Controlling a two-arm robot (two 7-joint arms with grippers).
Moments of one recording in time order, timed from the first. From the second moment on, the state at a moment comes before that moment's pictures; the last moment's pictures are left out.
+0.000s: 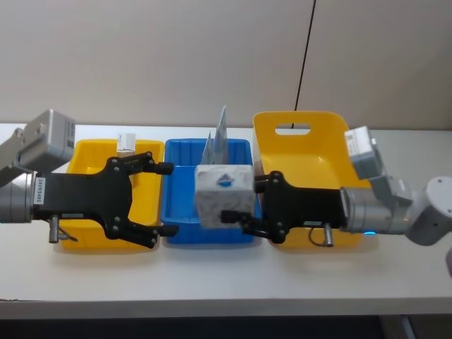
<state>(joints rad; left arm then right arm) -0.61 0.63 0.51 -1.53 -0.42 -0.08 -1.12 0.65 0.45 -0.57 -1.10 0.64 -0.32 1.29</state>
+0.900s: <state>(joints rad) -0.61 0.63 0.51 -1.53 -0.42 -0.08 -1.12 0.53 0.58 -0.49 -1.22 0.54 -0.27 0.94</state>
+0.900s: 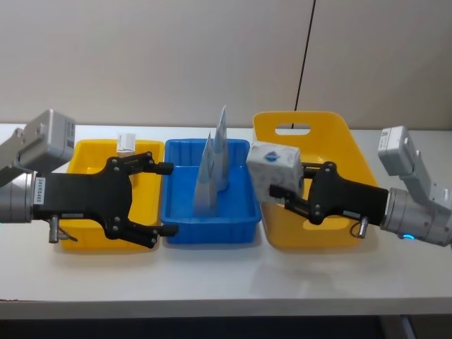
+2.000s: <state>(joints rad) -0.61 0.63 0.51 -1.53 -0.42 -0.08 -1.12 0.46 0.51 -0.42 -1.20 0.31 -0.19 0.39</state>
